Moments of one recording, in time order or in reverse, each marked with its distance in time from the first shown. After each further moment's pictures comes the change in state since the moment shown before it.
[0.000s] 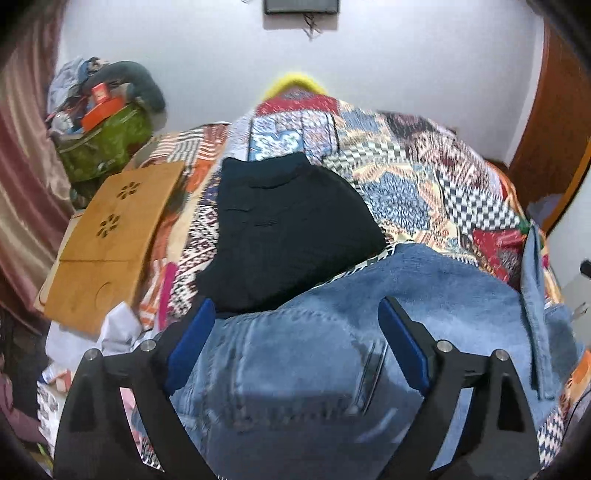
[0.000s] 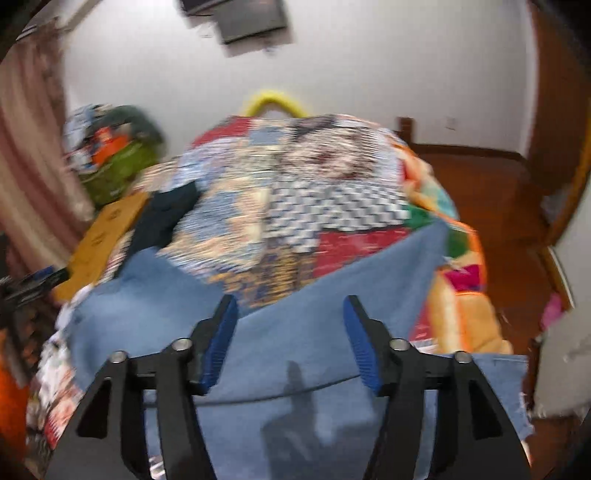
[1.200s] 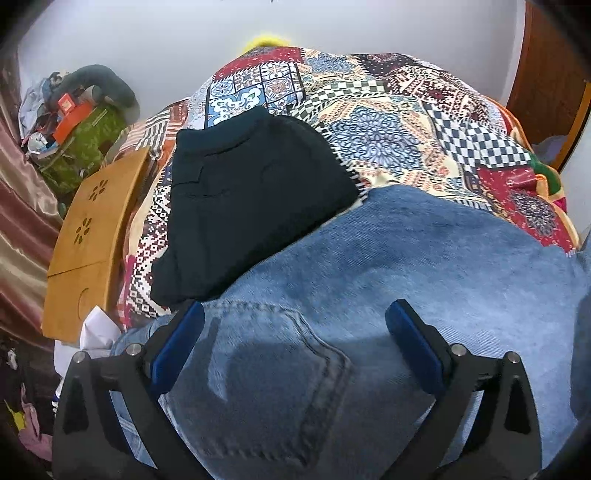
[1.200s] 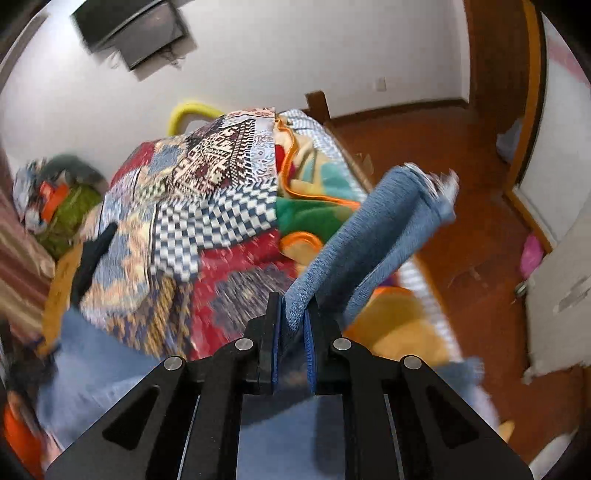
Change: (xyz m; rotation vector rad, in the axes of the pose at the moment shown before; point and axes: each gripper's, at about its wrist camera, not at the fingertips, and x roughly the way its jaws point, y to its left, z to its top) left arm 0.054 -0.053 -0.017 0.124 0.133 0.016; right arm -0.024 -0.140 -0.006 0.196 0.026 -0.088
